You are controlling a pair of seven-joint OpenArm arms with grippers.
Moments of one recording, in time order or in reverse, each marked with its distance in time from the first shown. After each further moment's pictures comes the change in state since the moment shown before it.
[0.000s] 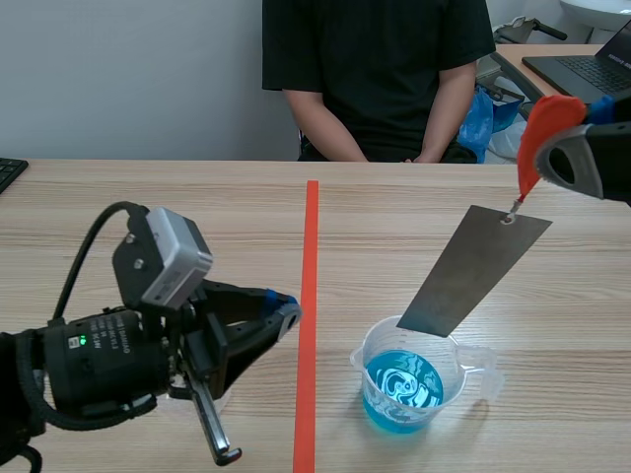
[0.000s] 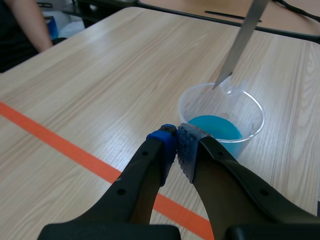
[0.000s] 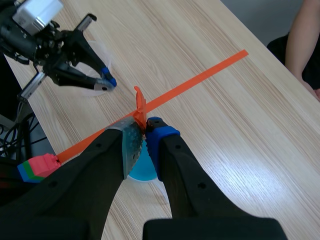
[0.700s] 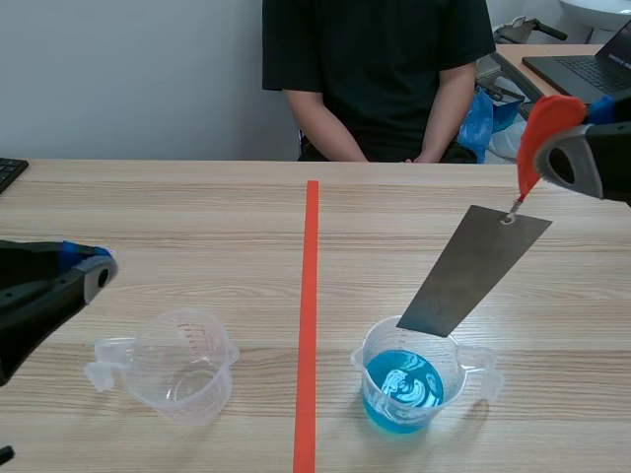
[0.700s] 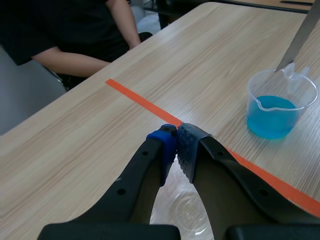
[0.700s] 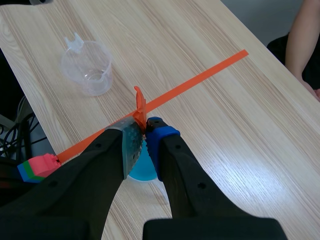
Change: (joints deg) left arm 23.4 -4.6 -29.0 21.2 -8.1 0.0 0.1; right arm 0.0 0.0 0.0 0.0 0.0 0.0 0.0
